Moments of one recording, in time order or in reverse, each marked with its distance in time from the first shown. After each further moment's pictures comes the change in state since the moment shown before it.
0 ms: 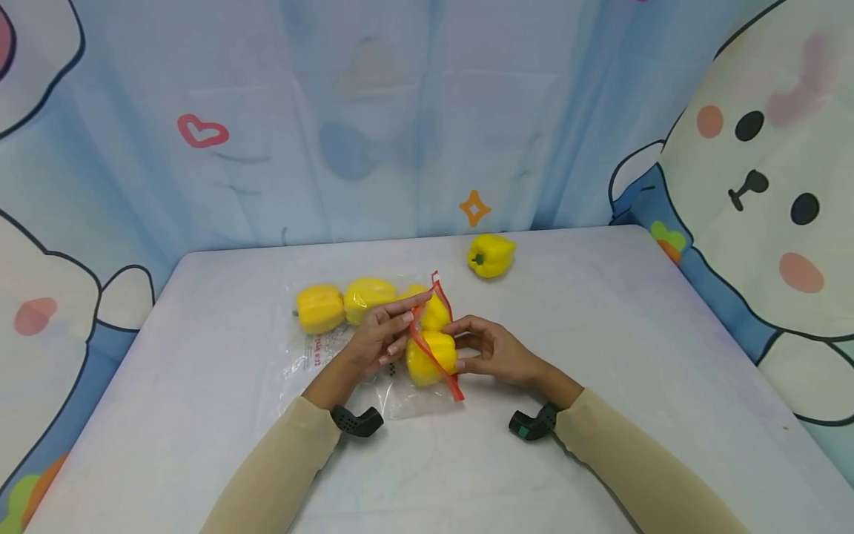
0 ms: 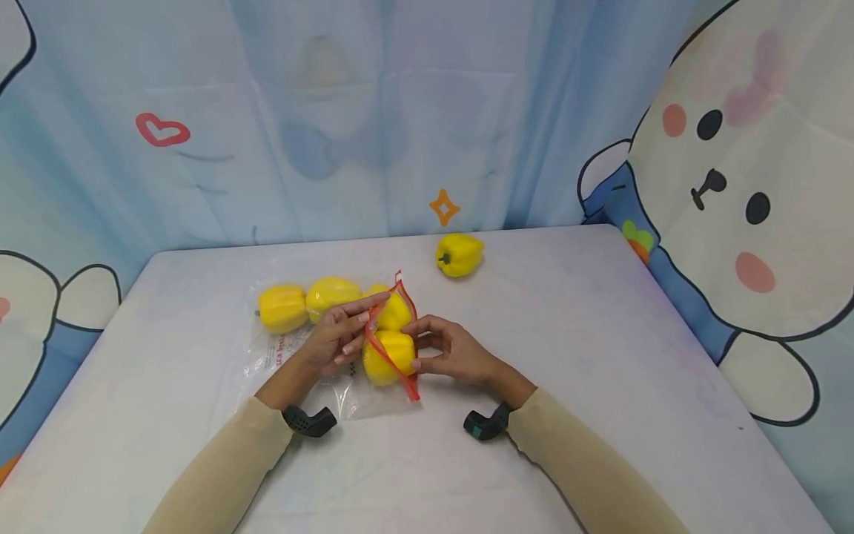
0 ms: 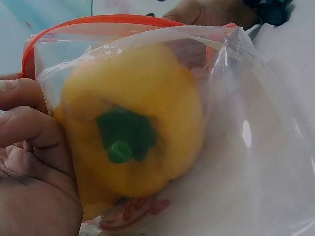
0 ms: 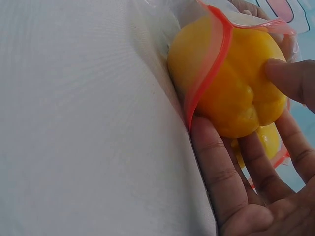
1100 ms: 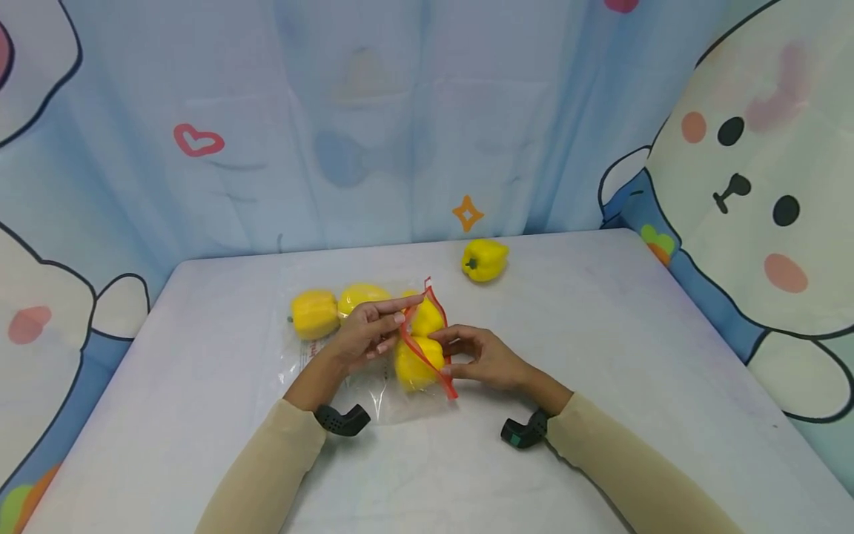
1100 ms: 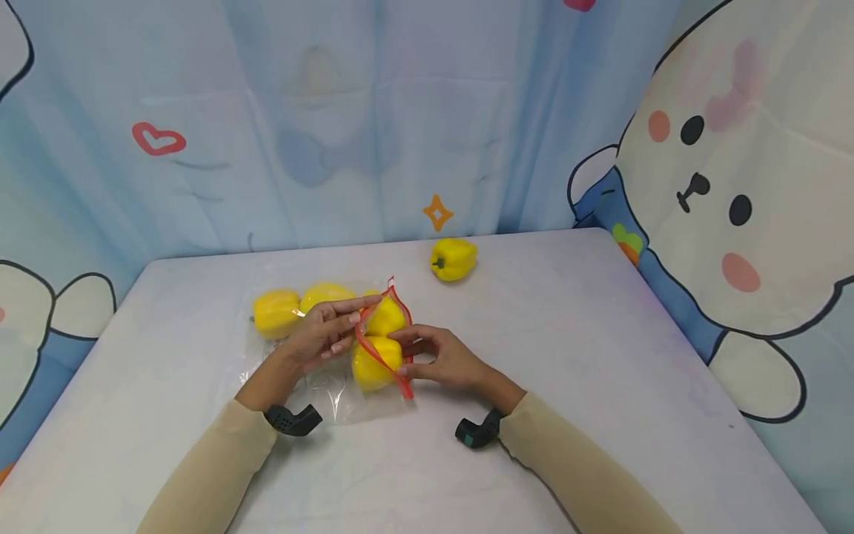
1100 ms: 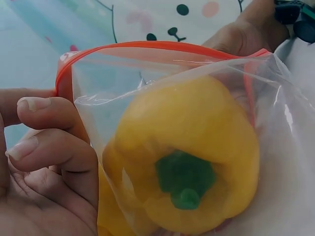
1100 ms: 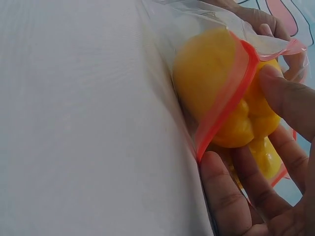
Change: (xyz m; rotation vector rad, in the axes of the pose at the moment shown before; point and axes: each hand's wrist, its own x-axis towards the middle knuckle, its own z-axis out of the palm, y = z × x) left_hand -0.002 0.031 0.009 0.154 0.043 -0.112; right_hand 0.001 0.000 0.008 -0.201 0.049 -0.020
